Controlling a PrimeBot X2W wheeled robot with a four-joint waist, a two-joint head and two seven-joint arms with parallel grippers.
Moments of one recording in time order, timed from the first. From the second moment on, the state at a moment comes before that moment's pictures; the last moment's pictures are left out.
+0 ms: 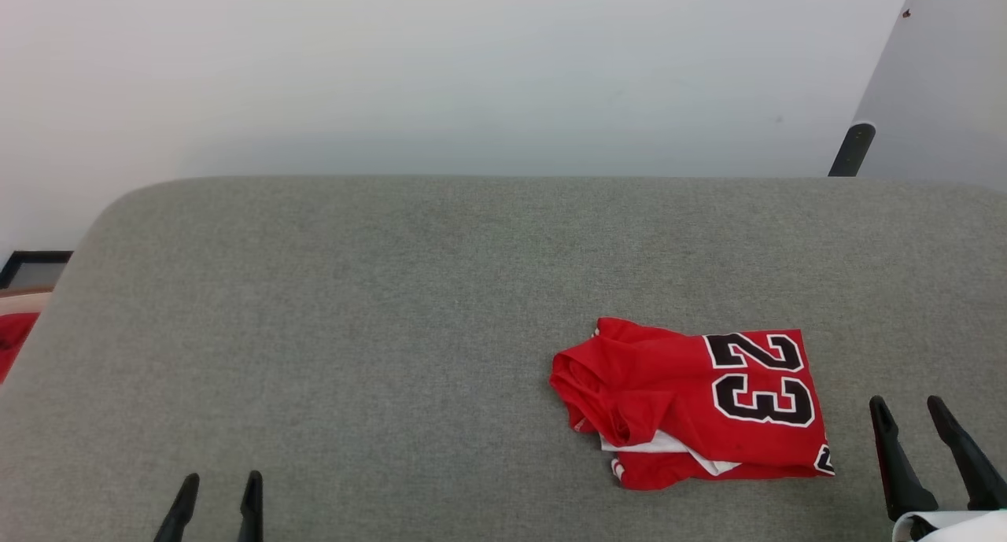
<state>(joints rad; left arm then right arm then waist) 0.25 0.23 0.06 0.00 -0.34 -0.13 -0.26 0.08 -0.29 0.01 0.09 0.48 0.13 -0.16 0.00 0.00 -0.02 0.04</state>
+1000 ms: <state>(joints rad) 0.20 0.20 0.05 0.01 -0.35 -0.13 -0.26 -0.09 -0.32 0.10 0.11 0.48 0.13 0.25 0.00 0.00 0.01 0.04</state>
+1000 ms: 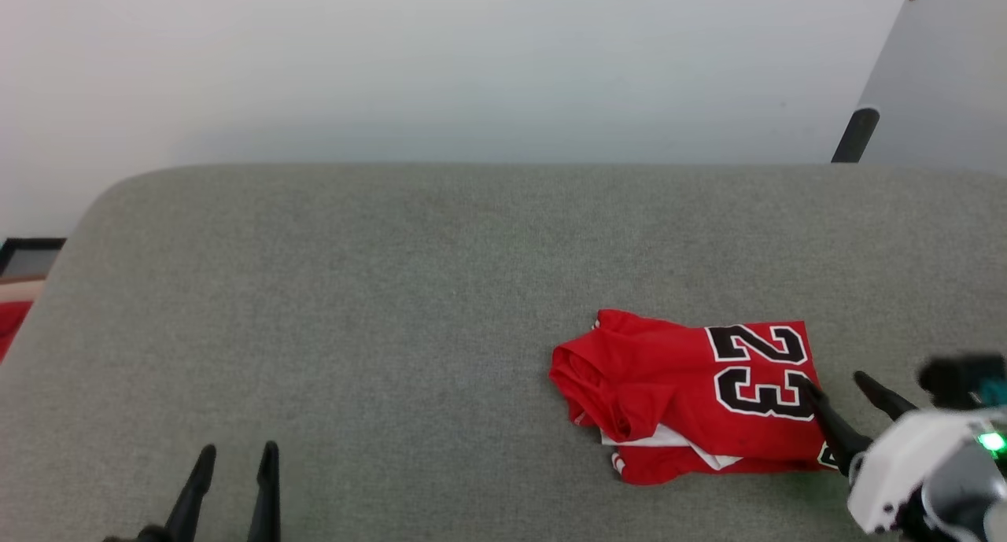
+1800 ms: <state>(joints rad) -0.03 0.22 -0.06 0.06 -0.38 -0.13 -0.26 -0.45 -0.36 0.10 0.36 0.52 0.13 0.91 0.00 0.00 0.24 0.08</state>
